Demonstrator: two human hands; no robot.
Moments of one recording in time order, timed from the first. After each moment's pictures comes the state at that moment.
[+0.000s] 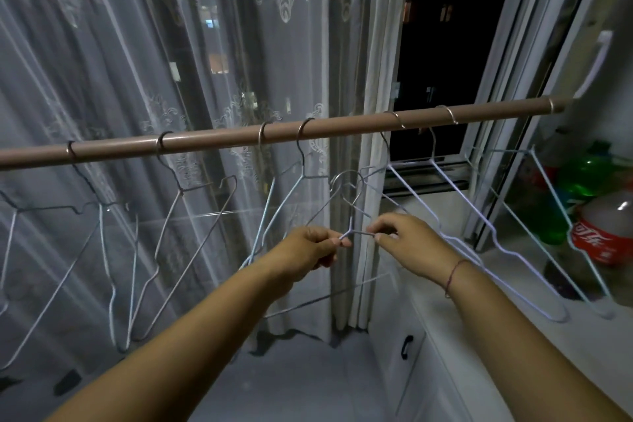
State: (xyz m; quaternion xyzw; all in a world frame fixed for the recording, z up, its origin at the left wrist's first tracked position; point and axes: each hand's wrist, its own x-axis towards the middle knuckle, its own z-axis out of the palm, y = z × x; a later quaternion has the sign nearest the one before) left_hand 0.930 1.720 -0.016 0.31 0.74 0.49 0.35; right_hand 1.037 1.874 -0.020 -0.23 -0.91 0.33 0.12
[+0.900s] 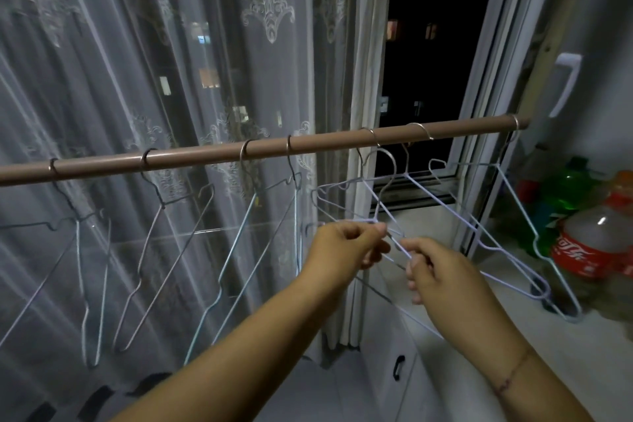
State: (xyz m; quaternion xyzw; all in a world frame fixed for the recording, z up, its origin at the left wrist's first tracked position) left_hand 0.986 1.762 0.021 0.31 0.66 0.62 0.29; right_hand 1.105 1.840 0.009 -0.27 -0.84 0.37 0.28
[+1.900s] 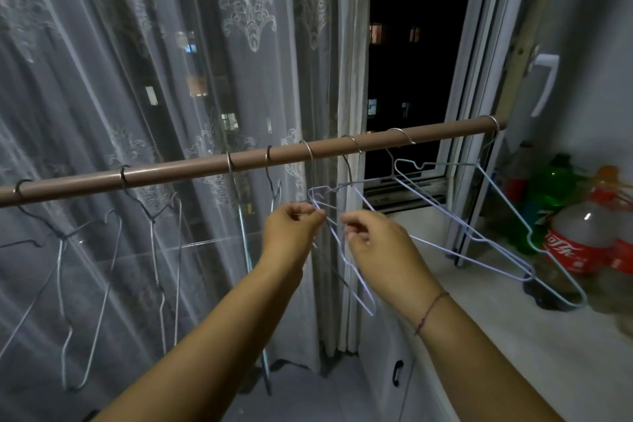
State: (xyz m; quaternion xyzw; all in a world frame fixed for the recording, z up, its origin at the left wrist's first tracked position) left_hand 0.932 1.770 0.024 0.18 0.69 0.67 0.20; right_hand 1.040 1.841 0.024 -0.24 -0.86 0.35 0.29
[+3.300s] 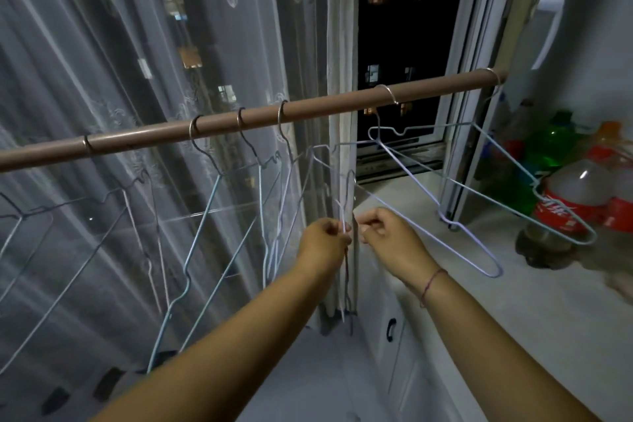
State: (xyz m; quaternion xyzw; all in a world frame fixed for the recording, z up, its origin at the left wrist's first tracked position) left_hand 0.974 1.807 -0.049 0.19 0.76 0.56 0.28; right_hand 1.053 1.899 -0.061 -0.28 -0.79 0.50 0.21
